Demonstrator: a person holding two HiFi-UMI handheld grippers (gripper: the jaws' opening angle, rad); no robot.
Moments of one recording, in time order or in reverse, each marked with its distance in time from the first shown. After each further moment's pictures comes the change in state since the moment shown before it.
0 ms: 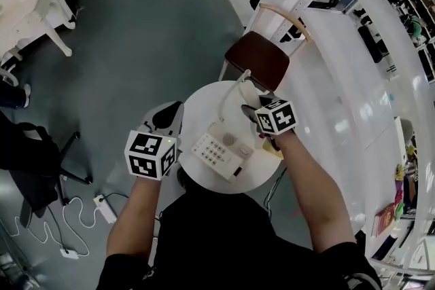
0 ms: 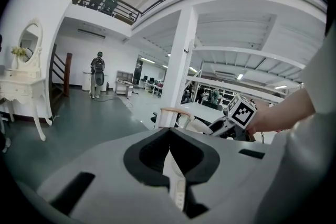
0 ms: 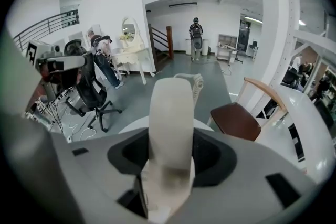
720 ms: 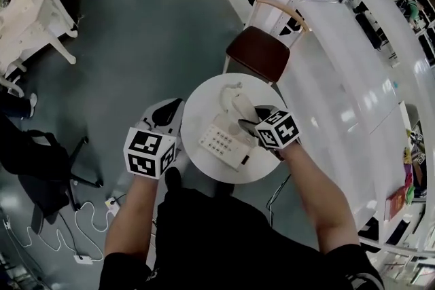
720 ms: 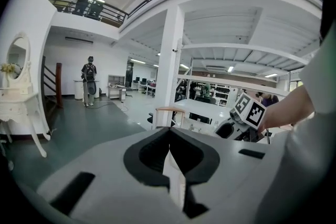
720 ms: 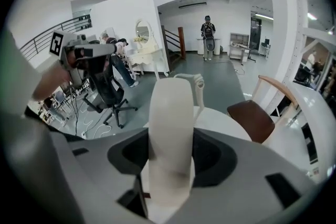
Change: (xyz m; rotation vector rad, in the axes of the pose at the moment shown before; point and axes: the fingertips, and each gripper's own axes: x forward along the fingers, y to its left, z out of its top) left arm -0.041 -0.012 0.010 0.119 0.020 -0.051; right arm -0.035 0.090 -0.036 -0.033 -0.004 0.128
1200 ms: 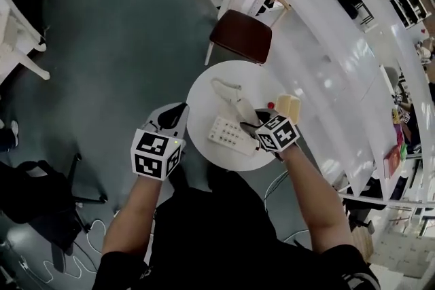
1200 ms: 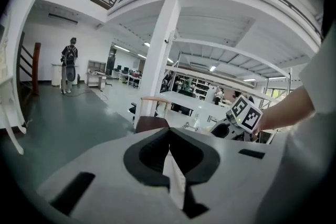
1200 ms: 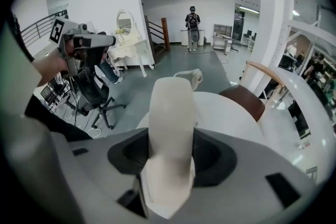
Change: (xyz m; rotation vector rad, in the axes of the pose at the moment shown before) left arm 0.012 0.040 -0.046 -0.025 0.085 -0.253; right arm 0.042 0.032 -0.032 0.120 0.087 -0.152
